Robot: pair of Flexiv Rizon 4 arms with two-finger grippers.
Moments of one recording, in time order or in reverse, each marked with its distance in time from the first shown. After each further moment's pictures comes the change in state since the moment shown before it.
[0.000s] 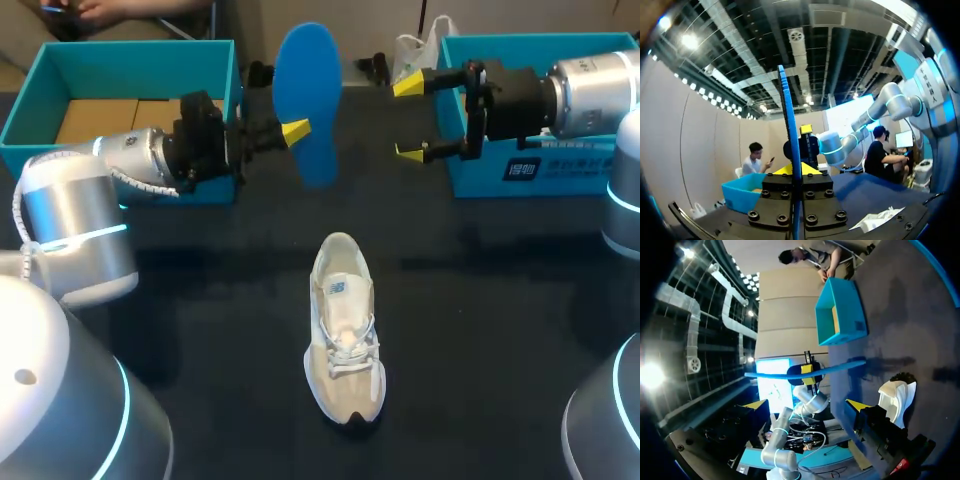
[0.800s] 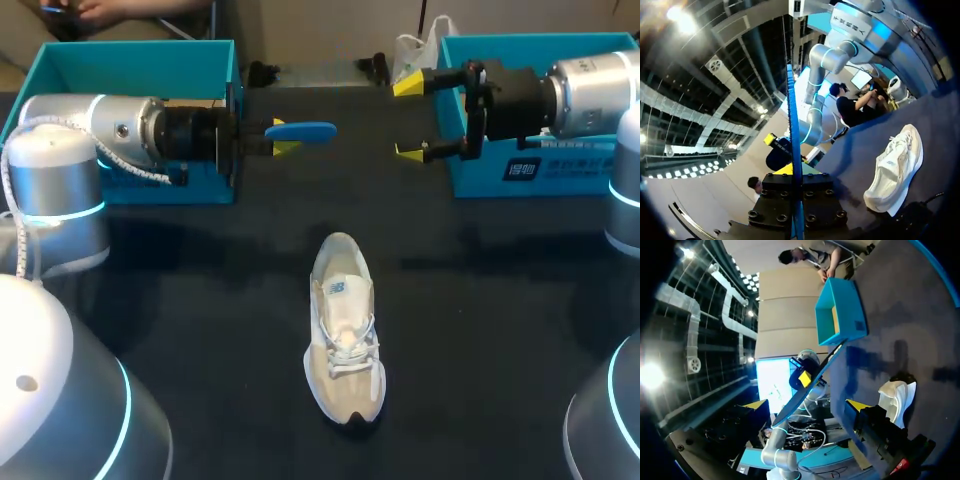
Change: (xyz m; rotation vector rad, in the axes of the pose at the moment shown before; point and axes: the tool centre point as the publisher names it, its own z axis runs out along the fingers) left arm 0.015 -0.001 -0.008 0.000 0.301 0.689; right arm 0.000 0.000 0.000 0.001 0.001 0.000
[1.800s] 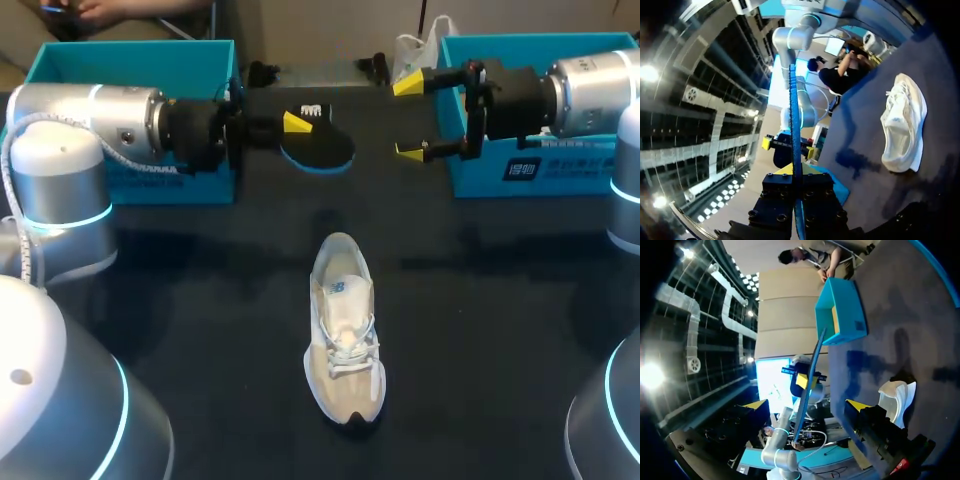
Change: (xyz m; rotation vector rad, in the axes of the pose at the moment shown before) left arm -0.011 0.003 0.012 -0.136 0.050 0.436; right arm 0.001 0.000 0.000 0.000 -0.003 0.001
